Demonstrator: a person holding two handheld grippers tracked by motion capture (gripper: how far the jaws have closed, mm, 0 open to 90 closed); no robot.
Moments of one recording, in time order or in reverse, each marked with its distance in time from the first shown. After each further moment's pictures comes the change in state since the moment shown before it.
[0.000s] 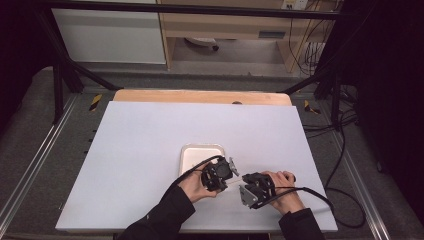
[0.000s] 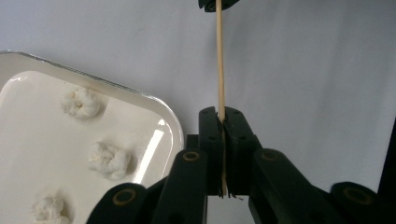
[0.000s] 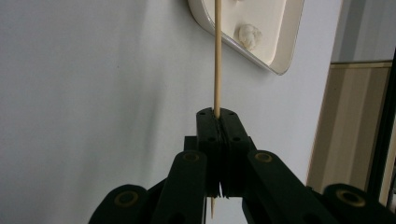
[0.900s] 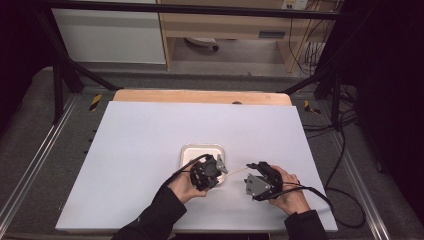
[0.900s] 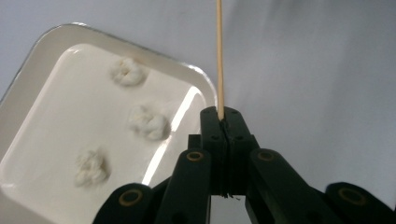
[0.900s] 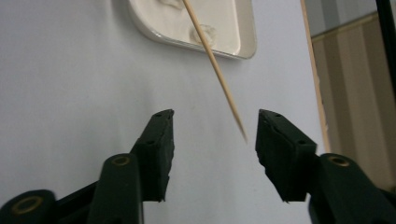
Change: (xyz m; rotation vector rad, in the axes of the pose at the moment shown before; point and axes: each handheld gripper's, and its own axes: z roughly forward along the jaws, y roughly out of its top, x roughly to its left) left arm 0.010 -0.031 -0.019 -0.068 0.080 -0.055; right arm -0.009 -0.016 -0.010 -0.078 -0.042 0.327
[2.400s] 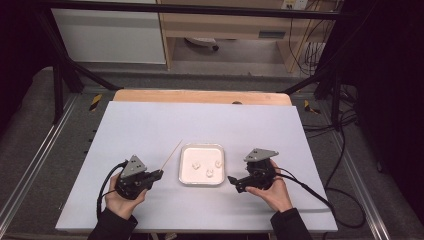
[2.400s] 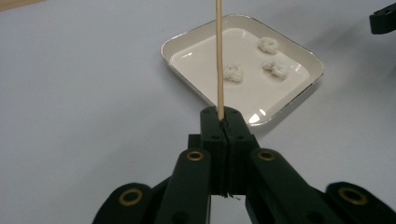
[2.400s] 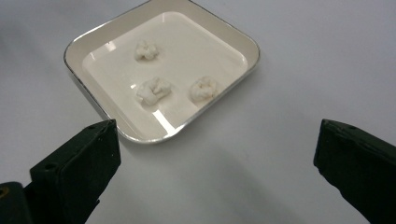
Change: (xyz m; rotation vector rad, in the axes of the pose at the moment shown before) left arm 0.027 -0.164 -0.073 -0.446 0.202 -0.425; right arm -0.021 0.010 0.029 -0.096 0.177 0.892
